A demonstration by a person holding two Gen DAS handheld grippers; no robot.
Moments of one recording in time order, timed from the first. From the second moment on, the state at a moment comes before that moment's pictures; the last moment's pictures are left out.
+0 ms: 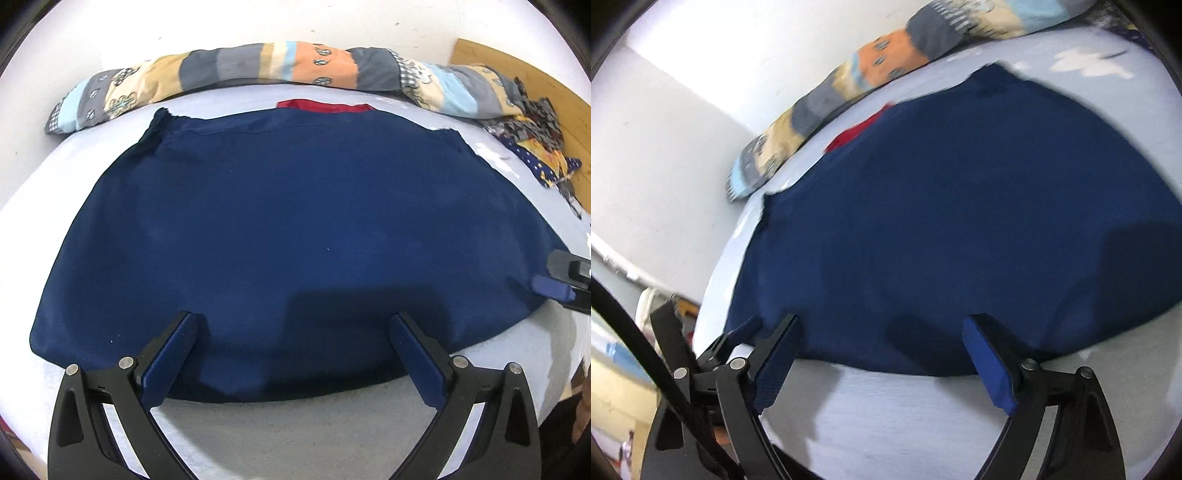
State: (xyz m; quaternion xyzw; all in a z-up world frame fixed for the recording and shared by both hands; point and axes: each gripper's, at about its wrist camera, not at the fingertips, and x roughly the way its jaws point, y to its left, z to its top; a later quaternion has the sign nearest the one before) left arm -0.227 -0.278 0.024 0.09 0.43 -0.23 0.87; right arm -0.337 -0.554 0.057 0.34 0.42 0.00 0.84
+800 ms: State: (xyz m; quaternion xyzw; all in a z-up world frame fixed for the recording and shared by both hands) left arm -0.243 -0.308 0.023 0.07 0.41 -0.28 0.87; right arm -0.415 -0.659 0.052 0.53 0.33 -0.13 0.77
